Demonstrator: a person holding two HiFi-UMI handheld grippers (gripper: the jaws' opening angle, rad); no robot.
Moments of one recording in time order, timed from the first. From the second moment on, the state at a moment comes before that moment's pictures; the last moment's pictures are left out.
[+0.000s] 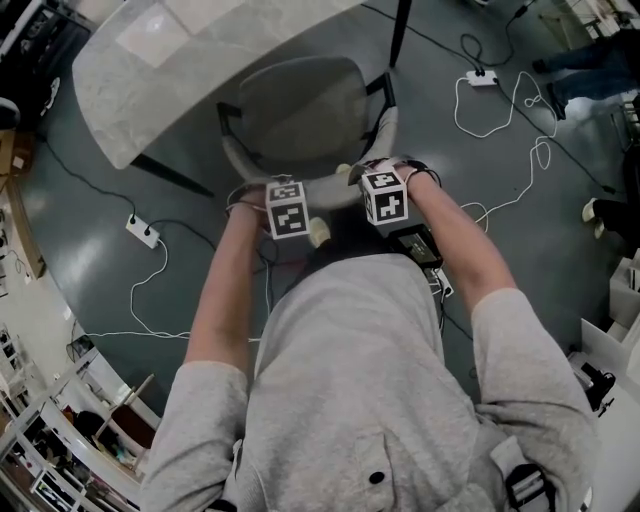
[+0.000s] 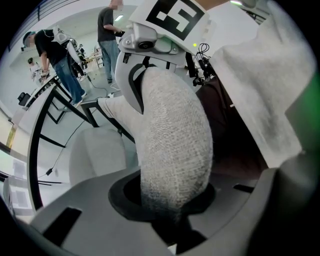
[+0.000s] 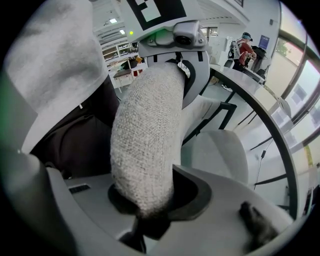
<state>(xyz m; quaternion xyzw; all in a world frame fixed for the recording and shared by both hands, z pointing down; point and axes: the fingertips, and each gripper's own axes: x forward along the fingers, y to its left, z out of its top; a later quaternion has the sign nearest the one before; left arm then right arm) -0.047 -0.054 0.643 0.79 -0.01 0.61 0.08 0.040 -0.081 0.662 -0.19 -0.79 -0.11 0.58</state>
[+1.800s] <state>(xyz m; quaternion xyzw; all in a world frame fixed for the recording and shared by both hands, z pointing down) -0.022 0.025 0.643 0.79 0.00 0.61 0.08 0.068 0.001 0.661 -0.19 -0.78 -0.10 0.58</state>
